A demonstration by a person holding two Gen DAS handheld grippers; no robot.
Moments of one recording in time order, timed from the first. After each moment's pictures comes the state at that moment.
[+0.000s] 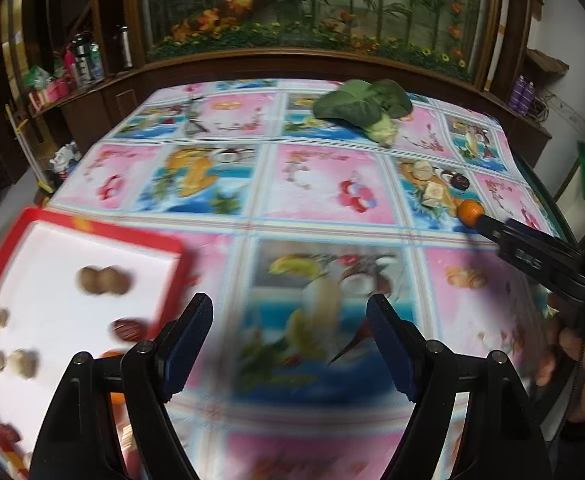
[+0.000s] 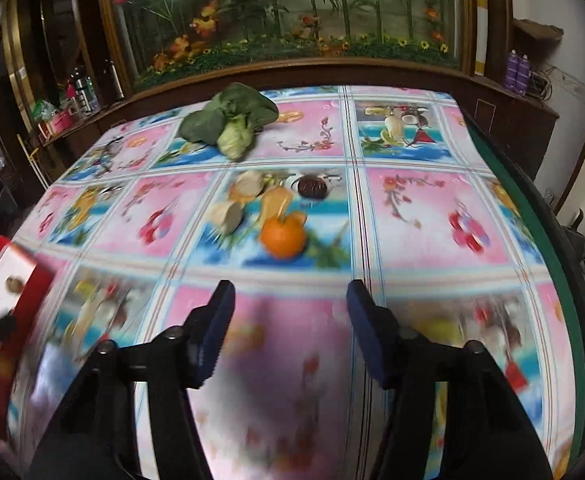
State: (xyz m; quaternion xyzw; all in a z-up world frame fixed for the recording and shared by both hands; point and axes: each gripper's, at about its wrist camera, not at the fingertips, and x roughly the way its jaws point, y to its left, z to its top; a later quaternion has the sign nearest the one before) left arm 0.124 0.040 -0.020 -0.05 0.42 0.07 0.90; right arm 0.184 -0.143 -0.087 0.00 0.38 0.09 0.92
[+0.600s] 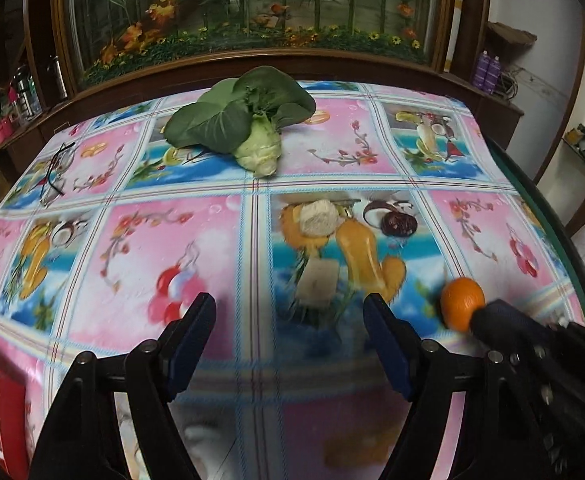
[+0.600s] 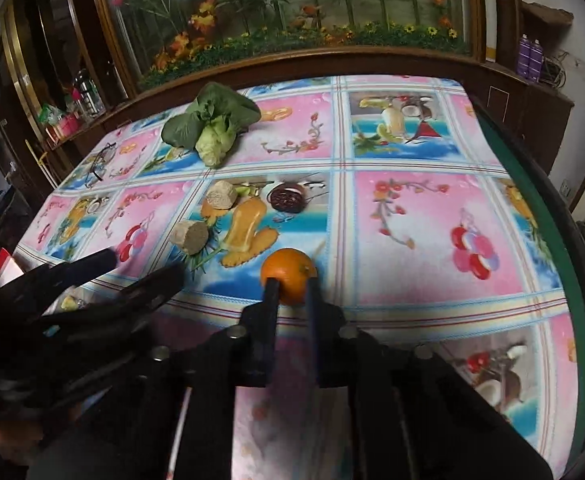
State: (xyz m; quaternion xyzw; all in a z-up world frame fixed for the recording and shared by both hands) left arm 0.239 -0.057 -0.047 -0.01 0.42 0.00 0.91; right arm 0.196 -0.179 -0.090 0.03 0.39 0.12 0.91
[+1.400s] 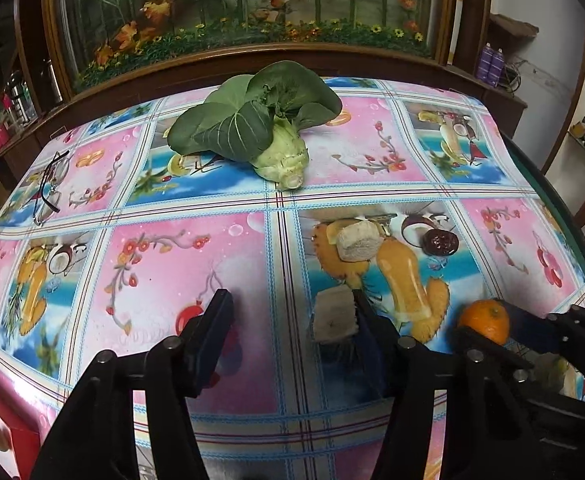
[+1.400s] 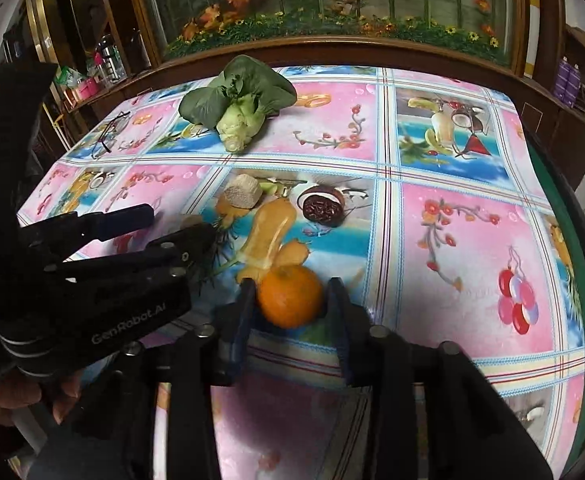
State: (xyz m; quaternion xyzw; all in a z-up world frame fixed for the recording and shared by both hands) left arm 0.262 -0.037 -0.050 0.00 0.43 0.00 0.90; right arm 0.231 -0.147 -0.102 -0.03 0.41 0.16 0.90
